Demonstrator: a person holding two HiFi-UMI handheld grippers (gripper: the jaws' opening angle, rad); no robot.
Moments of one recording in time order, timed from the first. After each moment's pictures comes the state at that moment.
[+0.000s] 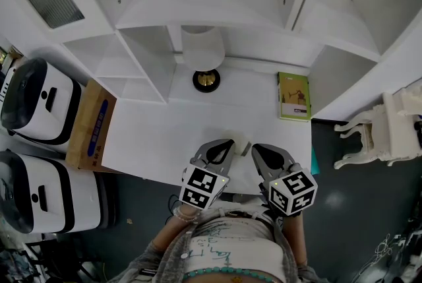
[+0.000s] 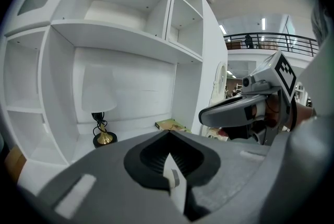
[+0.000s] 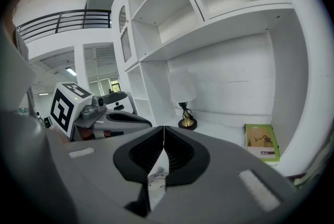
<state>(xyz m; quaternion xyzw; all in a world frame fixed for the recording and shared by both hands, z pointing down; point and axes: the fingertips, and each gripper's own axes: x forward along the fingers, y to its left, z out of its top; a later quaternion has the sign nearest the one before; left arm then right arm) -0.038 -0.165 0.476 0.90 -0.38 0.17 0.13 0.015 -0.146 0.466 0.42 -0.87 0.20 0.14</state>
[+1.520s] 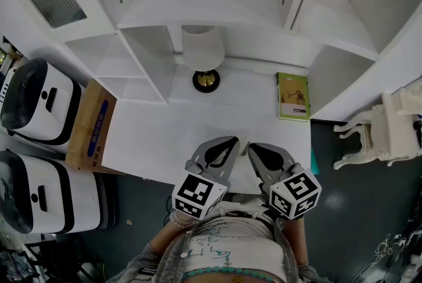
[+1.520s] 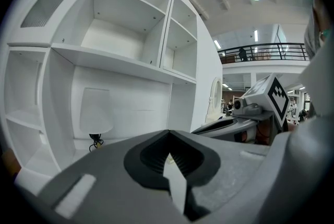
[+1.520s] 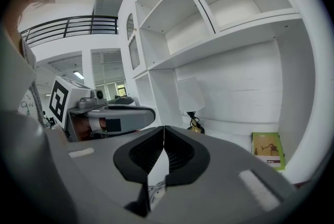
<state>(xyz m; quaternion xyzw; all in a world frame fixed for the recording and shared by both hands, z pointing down) -0.033 -0.152 0.407 0.92 -0.37 0.09 0.10 -0.001 -0.138 0.431 0.40 -0.89 0.18 0.12</state>
